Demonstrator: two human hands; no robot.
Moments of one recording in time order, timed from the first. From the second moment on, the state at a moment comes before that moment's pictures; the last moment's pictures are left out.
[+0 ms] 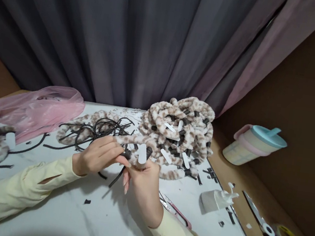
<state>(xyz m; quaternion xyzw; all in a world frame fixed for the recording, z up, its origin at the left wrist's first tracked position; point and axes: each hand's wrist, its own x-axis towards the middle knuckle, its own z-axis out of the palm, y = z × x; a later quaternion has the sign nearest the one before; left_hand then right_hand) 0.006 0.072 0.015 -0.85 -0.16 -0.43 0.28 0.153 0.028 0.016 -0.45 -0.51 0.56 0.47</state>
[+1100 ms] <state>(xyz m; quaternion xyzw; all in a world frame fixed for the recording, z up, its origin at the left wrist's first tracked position) 0.009 0.077 0.012 -0.87 -0.26 -0.37 0.19 0.164 0.036 -0.003 -0.43 -0.81 0.02 0.40</state>
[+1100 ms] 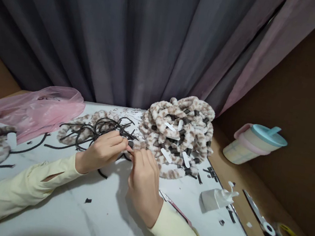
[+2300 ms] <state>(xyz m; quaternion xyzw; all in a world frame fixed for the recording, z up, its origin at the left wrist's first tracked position) 0.015 0.082 0.006 -0.64 -0.45 -0.35 -0.51 0.194 0.073 0.024 -0.39 -0.84 0.02 0.39</state>
